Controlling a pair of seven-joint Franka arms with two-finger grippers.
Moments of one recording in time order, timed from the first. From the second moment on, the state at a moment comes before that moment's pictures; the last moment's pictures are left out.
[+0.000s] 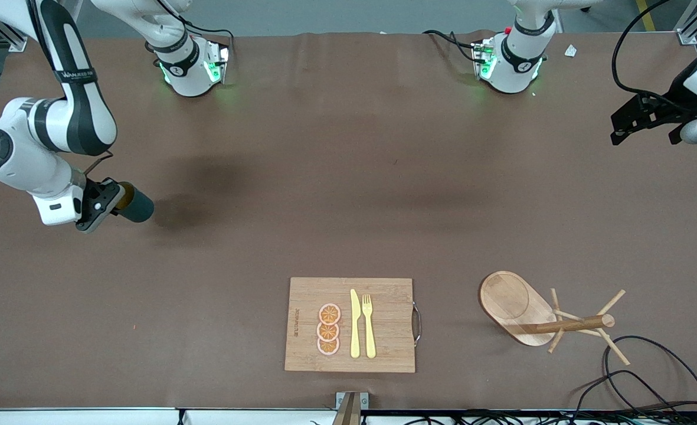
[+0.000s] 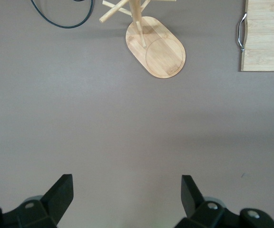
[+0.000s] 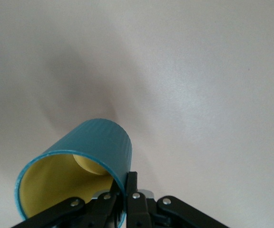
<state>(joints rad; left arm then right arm) 0.00 -0.06 -0.10 -1.56 0.03 1.54 -0.08 -0.03 0.14 -0.11 -2.21 -0.06 2.33 -1.19</state>
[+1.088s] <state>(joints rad) 0.00 -0.06 -0.10 -1.57 0.03 1.56 -0.08 -0.04 0.27 -0.10 -2.24 -0.13 2.45 -1.35</state>
